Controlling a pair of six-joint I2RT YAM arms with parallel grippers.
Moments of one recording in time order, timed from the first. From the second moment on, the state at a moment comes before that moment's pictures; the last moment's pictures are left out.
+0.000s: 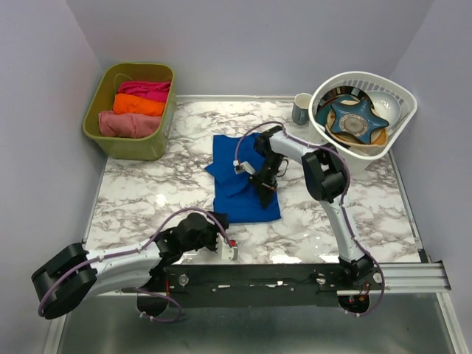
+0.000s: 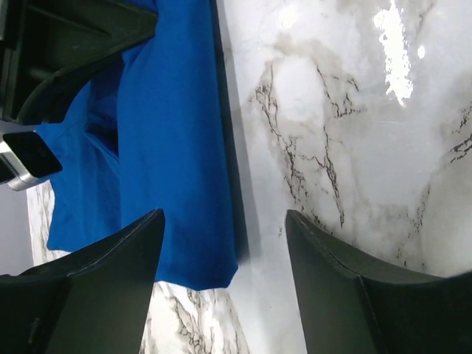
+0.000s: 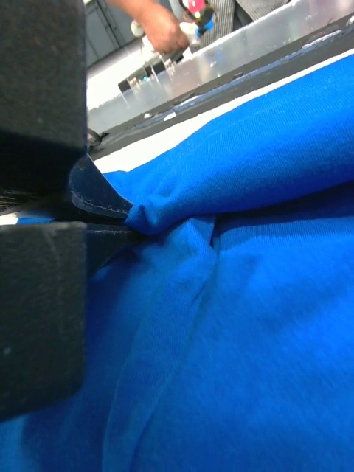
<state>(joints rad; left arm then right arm) -0.95 0.91 0.12 0.26 0.14 0.98 0.54 2.43 1.90 -1.45 -0.71 -0.80</state>
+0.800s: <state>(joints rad) -1.03 1.34 0.24 0.48 -0.08 1.06 0.54 2.52 2.02 -1.56 -0.71 -0.79</state>
